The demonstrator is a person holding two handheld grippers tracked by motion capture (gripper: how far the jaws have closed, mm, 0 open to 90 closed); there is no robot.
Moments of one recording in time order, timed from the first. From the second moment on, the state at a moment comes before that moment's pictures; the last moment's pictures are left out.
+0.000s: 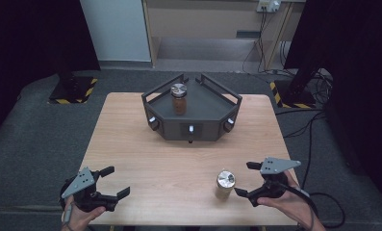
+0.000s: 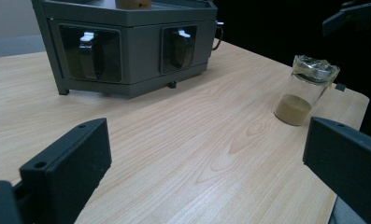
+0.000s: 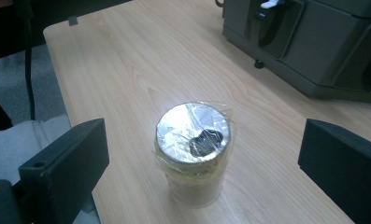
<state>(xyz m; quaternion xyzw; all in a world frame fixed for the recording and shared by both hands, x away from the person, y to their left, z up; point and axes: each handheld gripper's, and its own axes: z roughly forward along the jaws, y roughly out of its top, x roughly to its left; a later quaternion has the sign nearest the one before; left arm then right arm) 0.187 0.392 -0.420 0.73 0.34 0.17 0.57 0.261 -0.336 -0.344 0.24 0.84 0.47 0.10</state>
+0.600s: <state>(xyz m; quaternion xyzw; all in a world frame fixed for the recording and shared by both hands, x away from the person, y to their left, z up) 0.187 0.392 -0.419 0.73 0.34 0.17 0.57 0.283 -0.301 -0.360 0.23 0.87 0.43 0.09</state>
